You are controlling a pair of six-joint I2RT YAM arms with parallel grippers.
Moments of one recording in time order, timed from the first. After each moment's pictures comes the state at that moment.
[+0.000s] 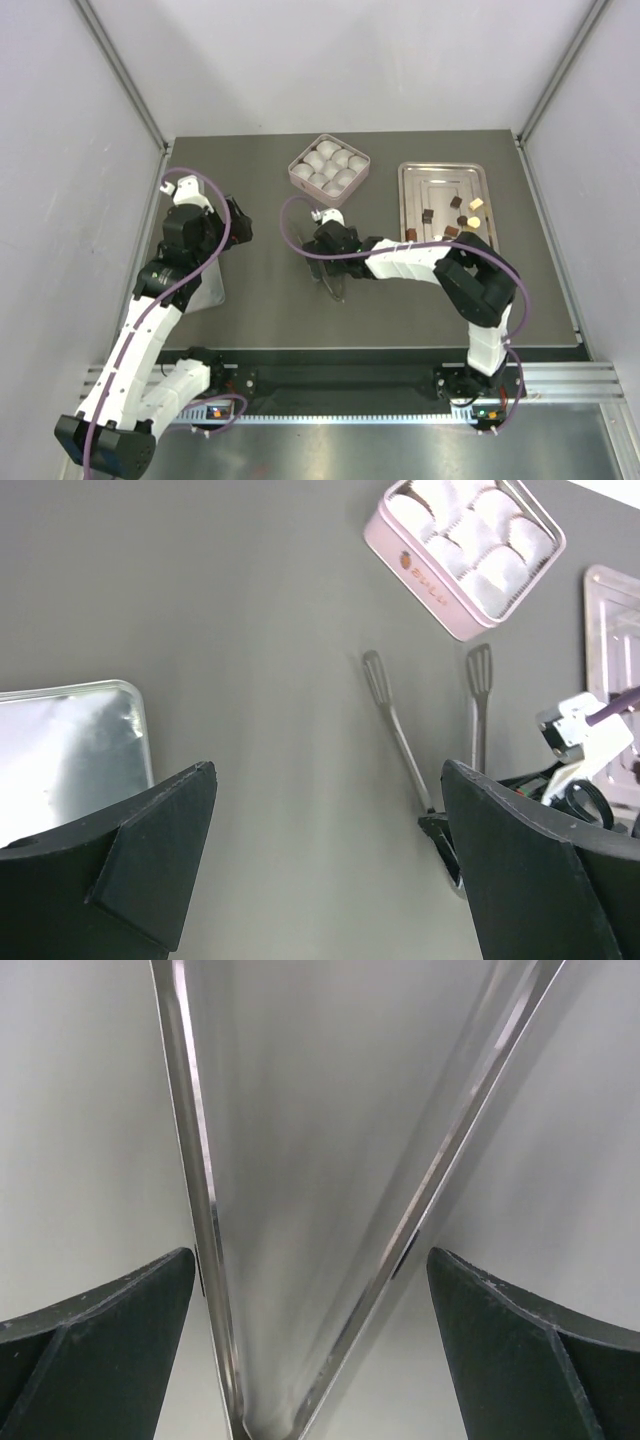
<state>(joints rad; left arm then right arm) -0.24 0.84 0.90 -0.49 -0.13 -0.44 0.91 1.88 1.15 -0.16 0.23 0.41</state>
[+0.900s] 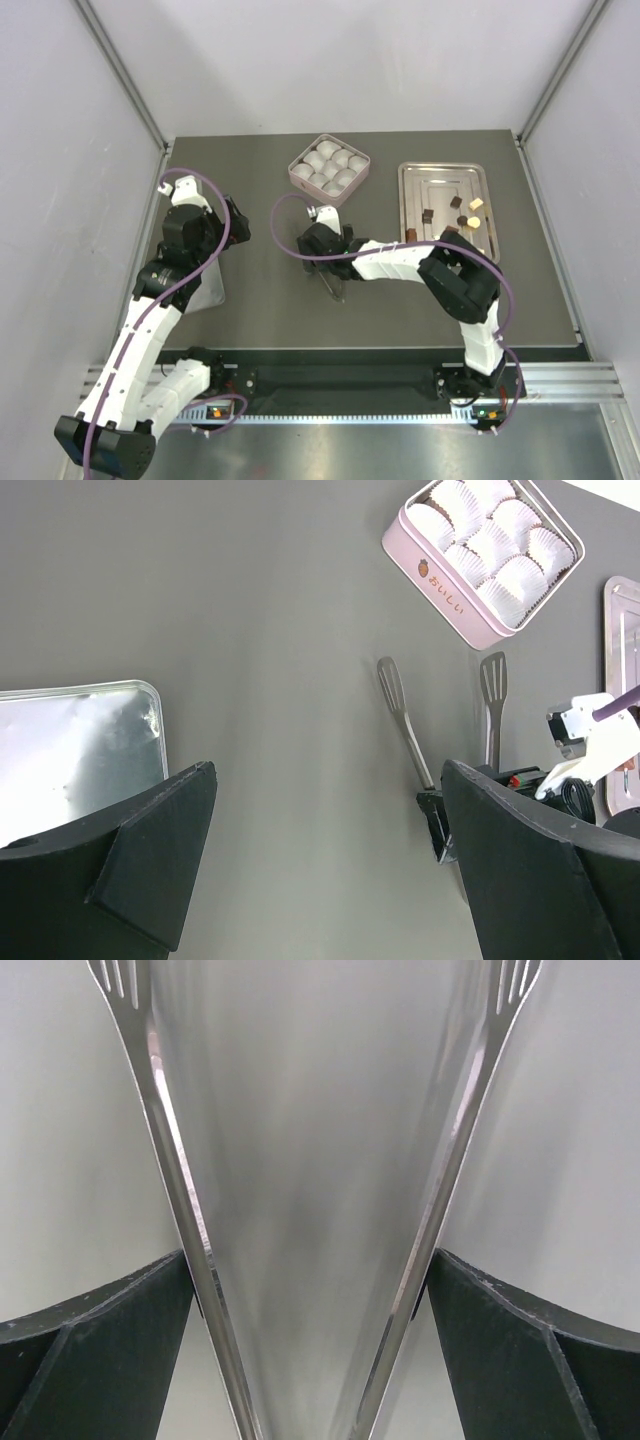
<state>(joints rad) -0.24 0.84 0.90 -0.50 -0.18 -0.44 0.96 1.98 1.23 -0.13 0.43 0.50</state>
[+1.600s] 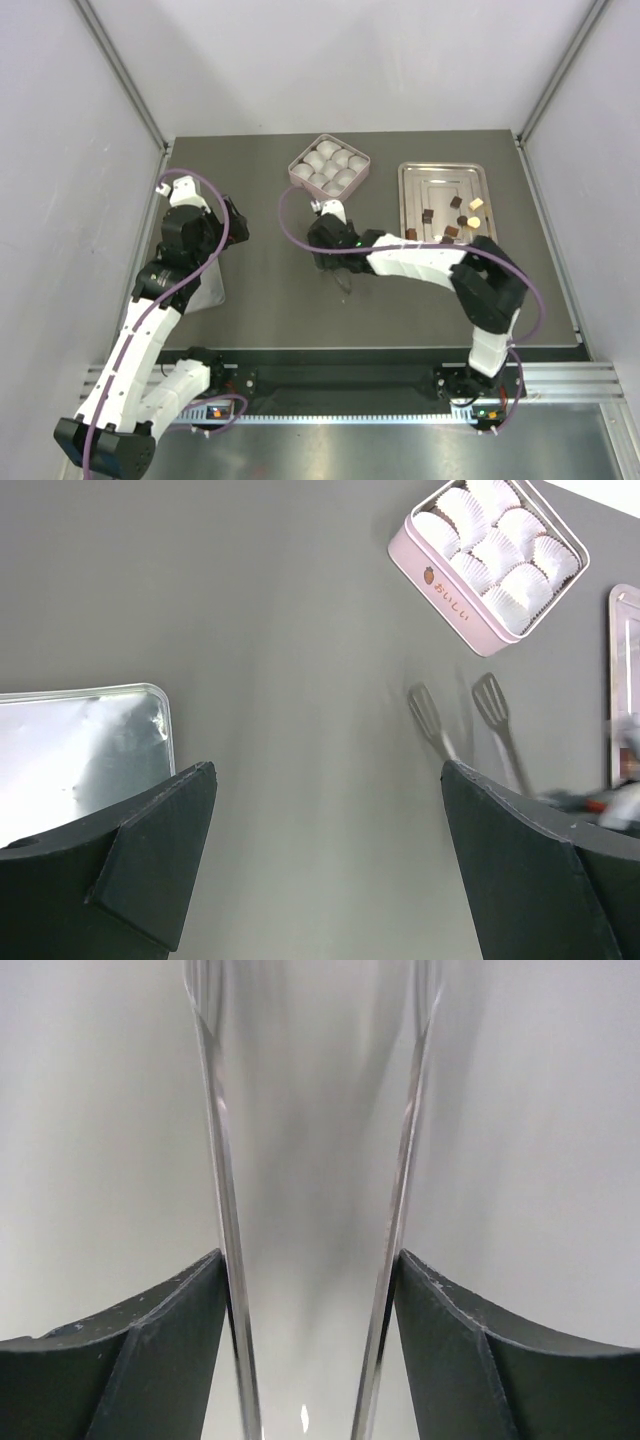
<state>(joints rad) -0.24 0.83 0.90 -0.50 -0.20 -0.43 0.94 1.86 1.23 -0.27 0.37 0.46</state>
